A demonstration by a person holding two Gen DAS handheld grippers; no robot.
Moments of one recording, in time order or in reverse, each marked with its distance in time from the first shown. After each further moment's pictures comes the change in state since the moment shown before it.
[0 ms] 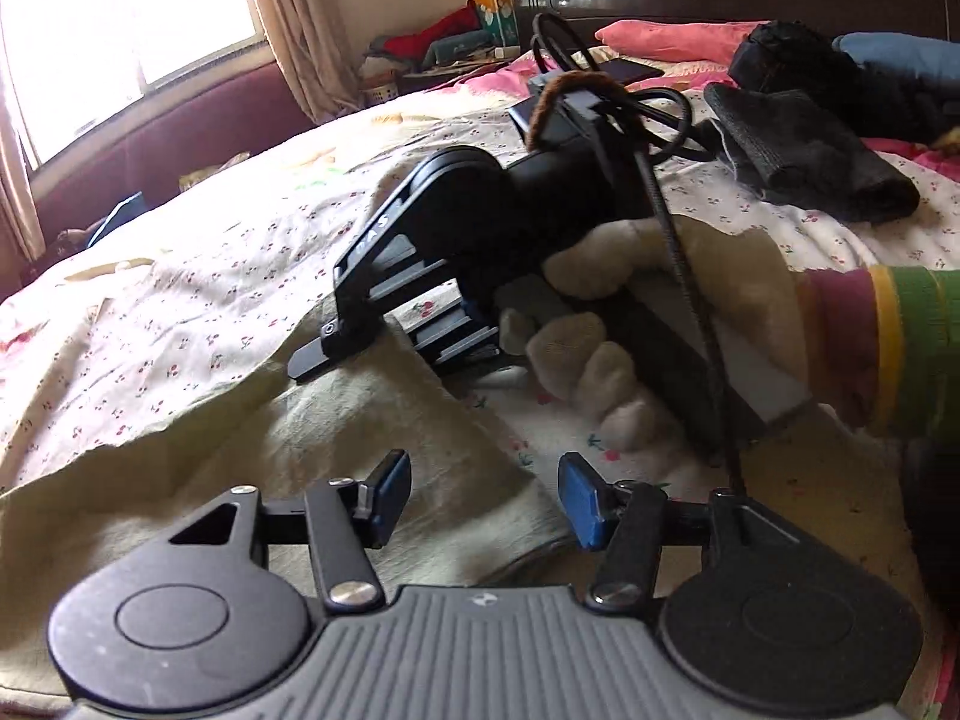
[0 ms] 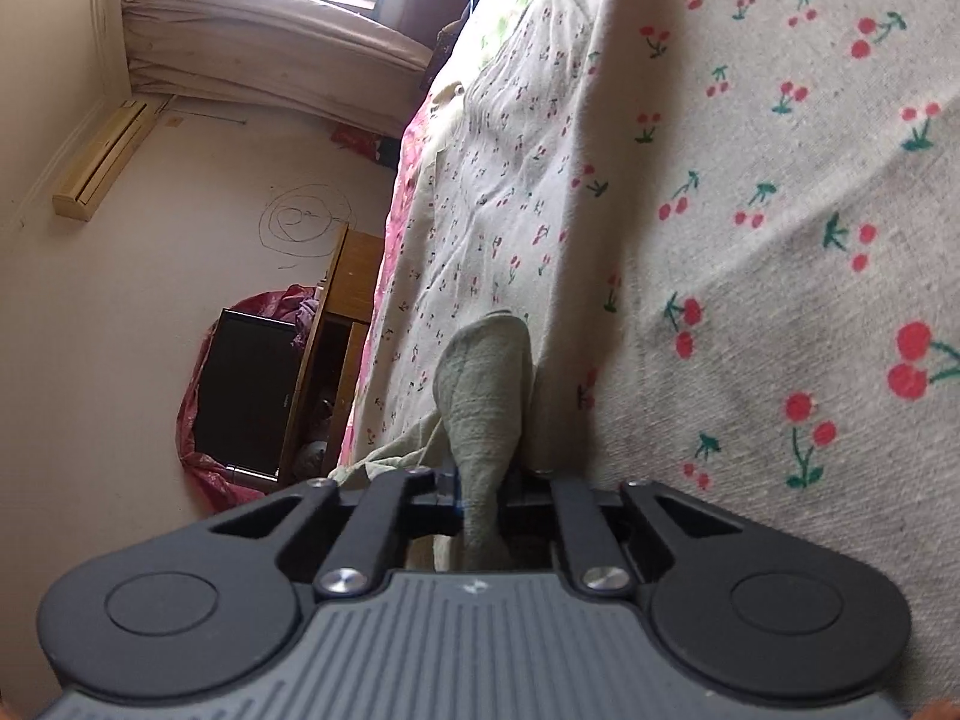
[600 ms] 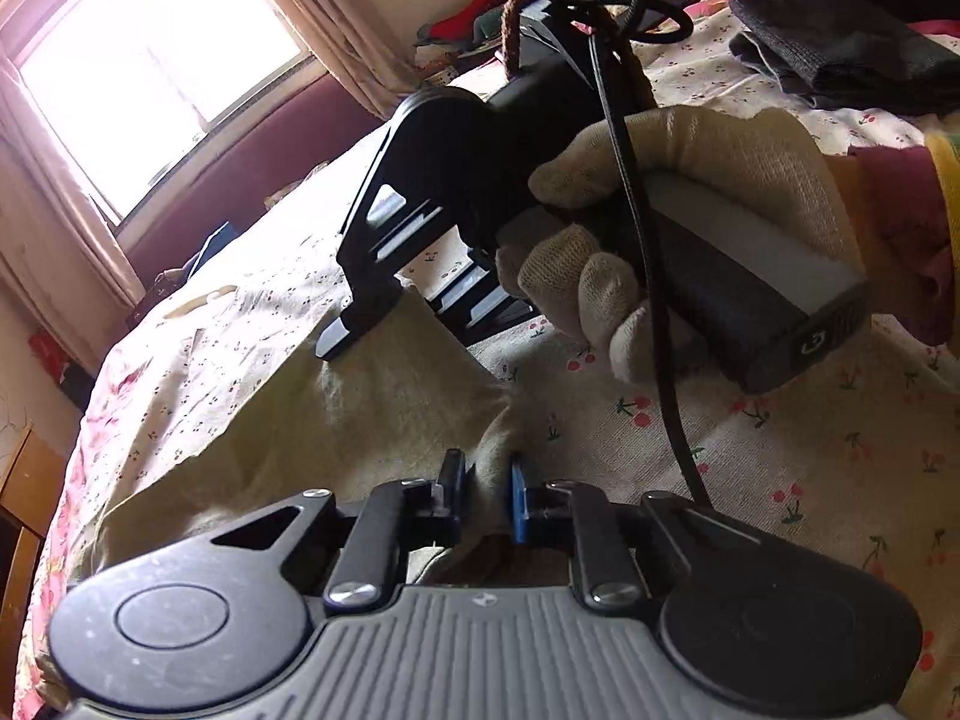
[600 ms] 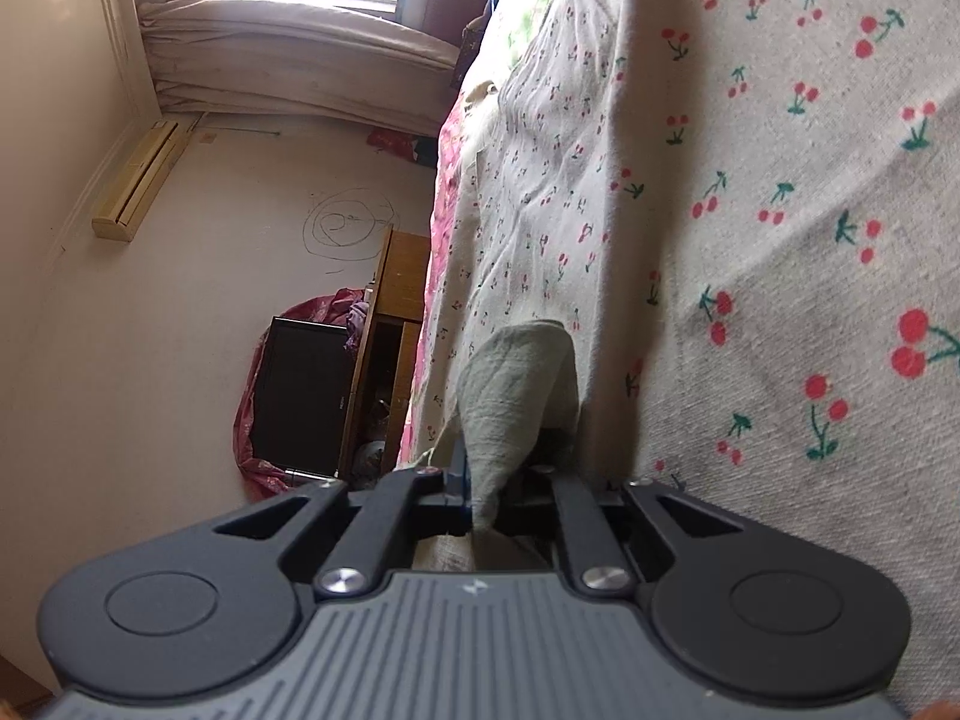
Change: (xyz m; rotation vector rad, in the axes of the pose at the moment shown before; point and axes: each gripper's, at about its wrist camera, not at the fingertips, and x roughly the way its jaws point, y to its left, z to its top) left arm 0.010 -0.039 0.000 0.124 0.078 0.276; right arm 0.000 0.002 0.008 0.045 0.029 0.099
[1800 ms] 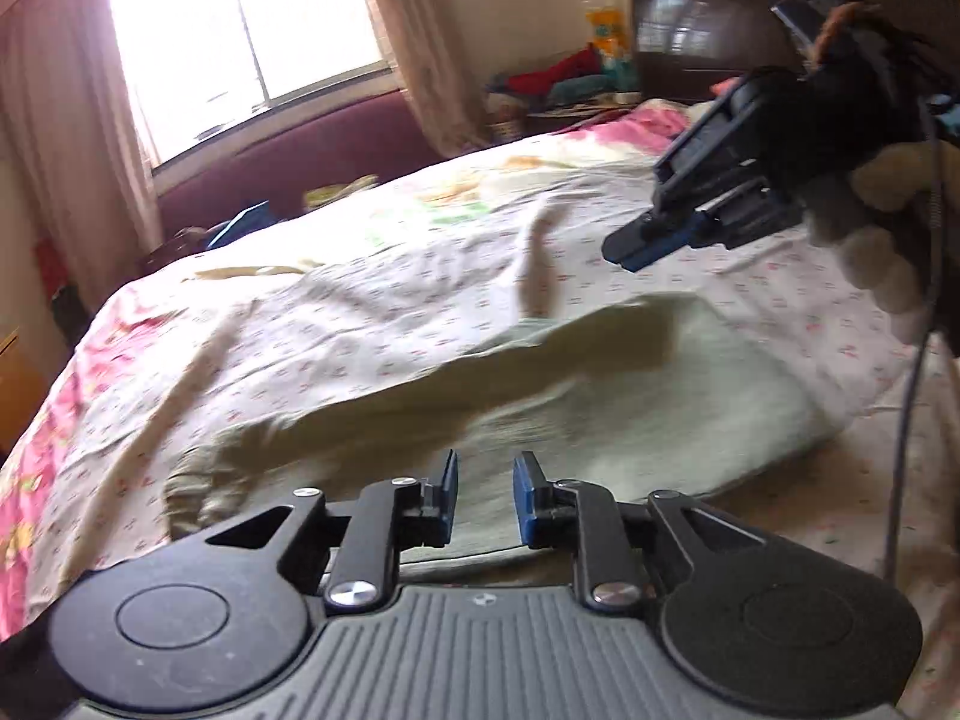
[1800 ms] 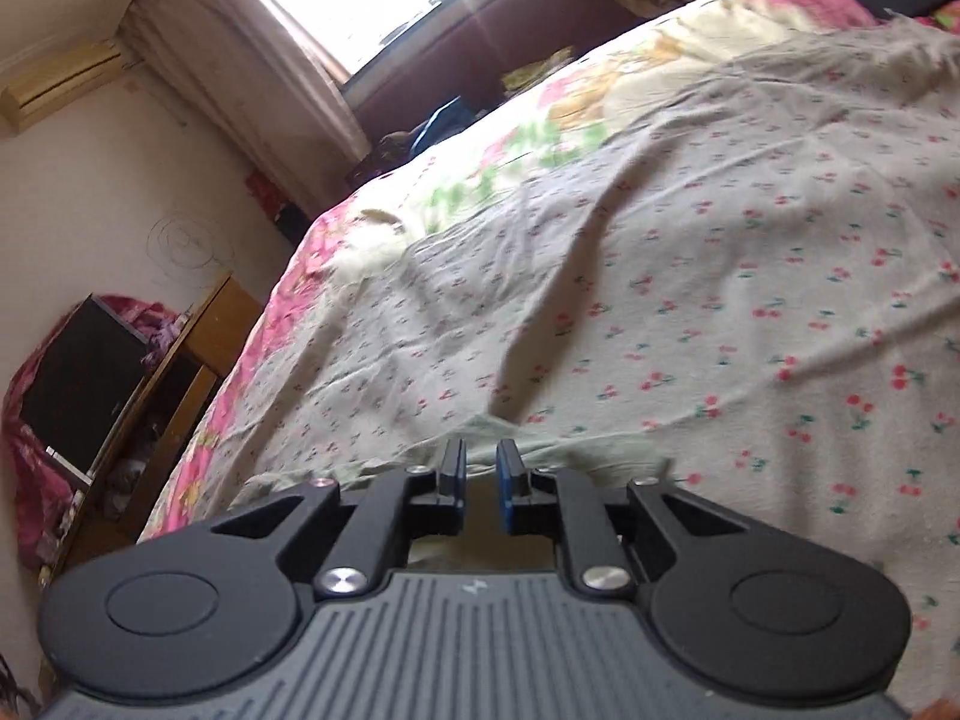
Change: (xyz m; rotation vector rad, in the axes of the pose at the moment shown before) left arm -0.036 0.120 -0.040 -0.288 -0.108 -0.038; right arm -0.075 0.112 -0.029 -0.429 -0.209 -0.484
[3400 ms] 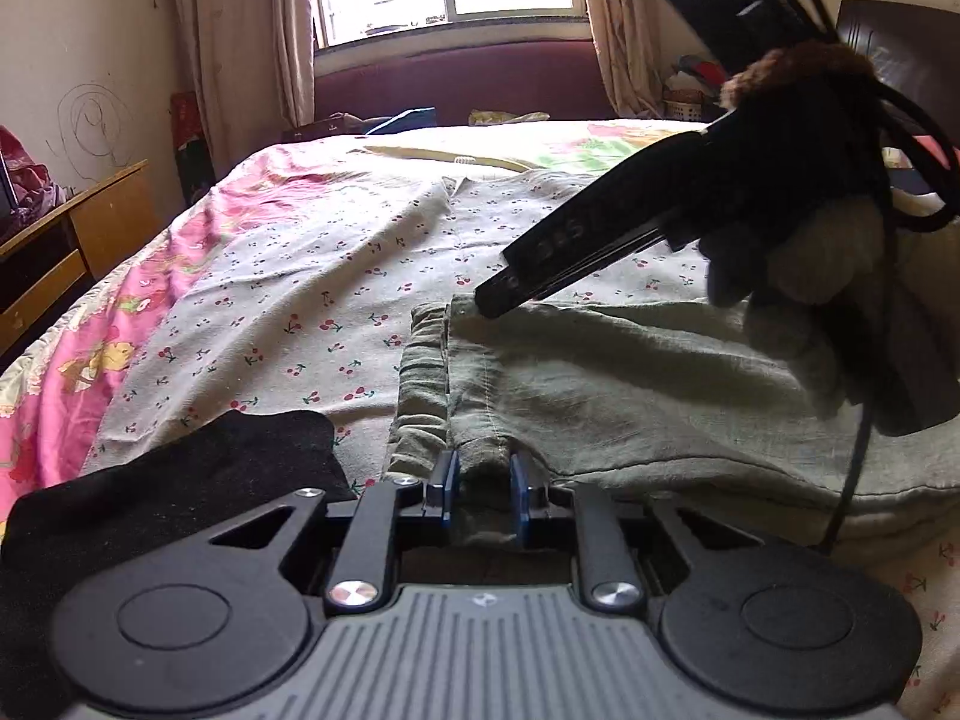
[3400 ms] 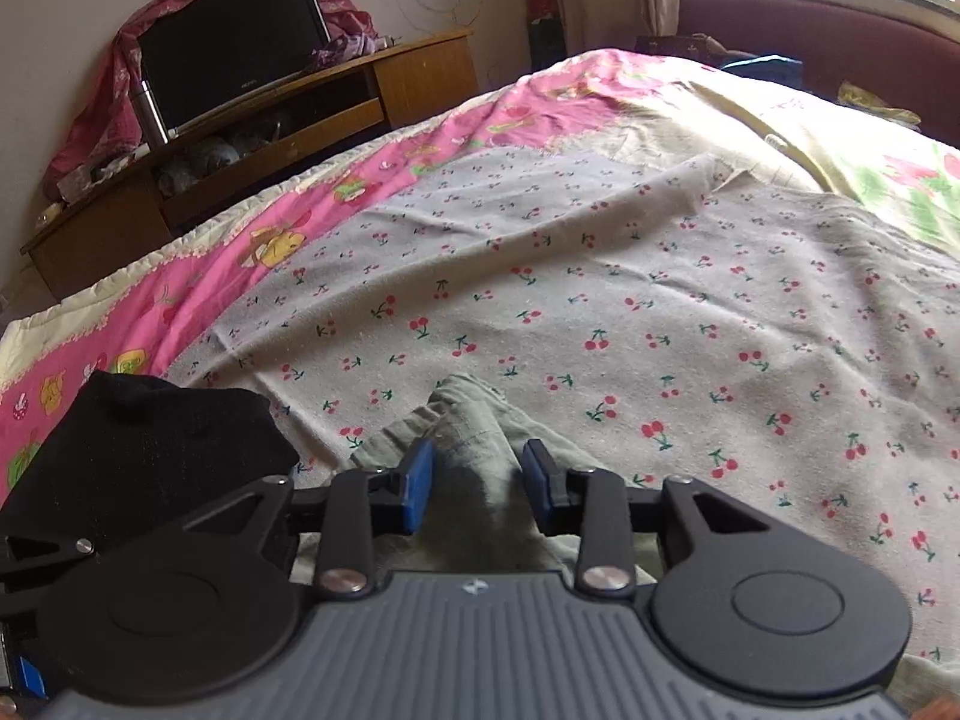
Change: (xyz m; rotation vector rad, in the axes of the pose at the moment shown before) left arm 0.025 0.116 -0.056 -0.262 0.081 0.162; right arm 0.211 0.192 -0.052 -0.651 0.226 0.101
